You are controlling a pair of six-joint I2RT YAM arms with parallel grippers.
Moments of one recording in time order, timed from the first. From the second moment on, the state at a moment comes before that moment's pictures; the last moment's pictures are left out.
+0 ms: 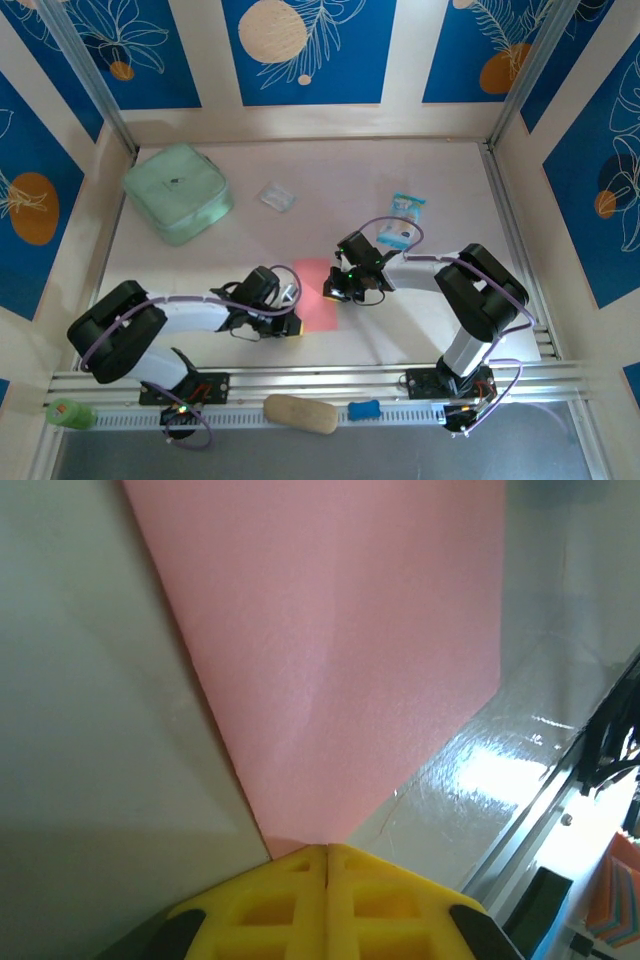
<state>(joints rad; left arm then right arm) -0.80 1.43 0.43 -0.01 0.56 -0.78 0.70 1.68 0.75 -0.16 -0.42 0.88</state>
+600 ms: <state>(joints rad) -0.75 1.49 0.59 -0.09 0.48 -0.76 0.70 1.68 0.76 -0.16 -0.43 0.88</state>
